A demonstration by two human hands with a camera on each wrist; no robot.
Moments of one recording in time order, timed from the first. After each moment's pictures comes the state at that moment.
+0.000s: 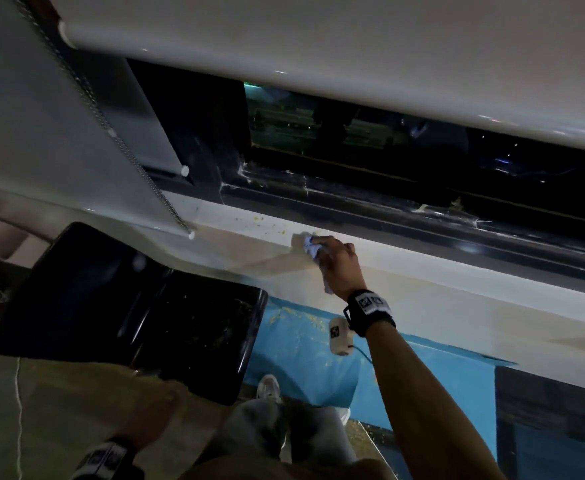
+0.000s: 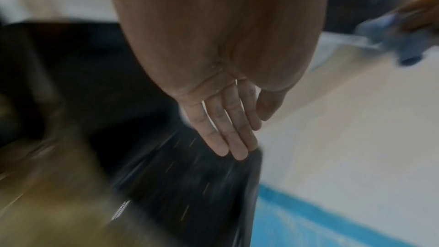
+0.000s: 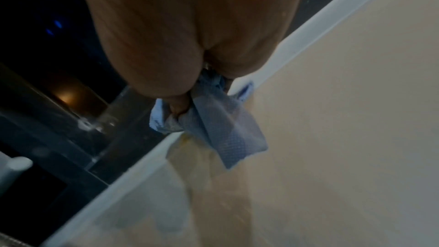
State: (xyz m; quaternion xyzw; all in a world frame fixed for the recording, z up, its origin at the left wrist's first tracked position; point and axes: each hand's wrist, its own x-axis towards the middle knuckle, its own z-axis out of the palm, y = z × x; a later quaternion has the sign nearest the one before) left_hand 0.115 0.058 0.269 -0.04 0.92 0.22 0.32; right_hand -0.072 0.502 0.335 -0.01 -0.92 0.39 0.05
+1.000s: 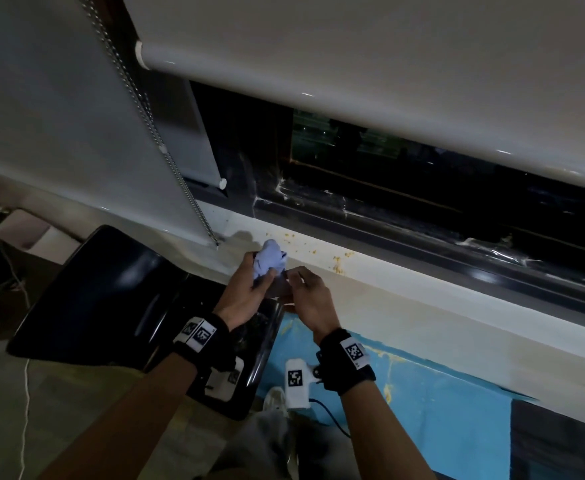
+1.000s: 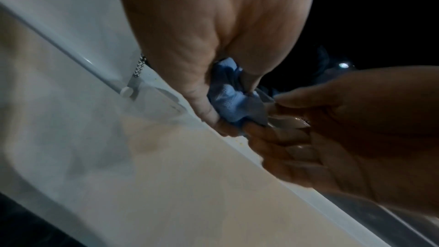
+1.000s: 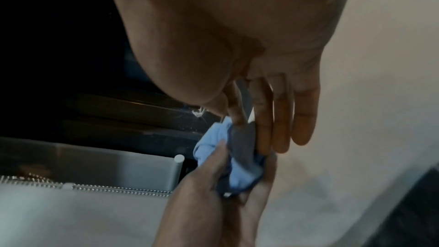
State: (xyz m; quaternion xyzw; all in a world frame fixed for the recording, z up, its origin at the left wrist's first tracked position) left_hand -0.106 0.202 0.359 0.02 0.83 0.54 0.15; right_hand -0.082 0.368 0.350 -0.17 -0.77 0.59 -0.16
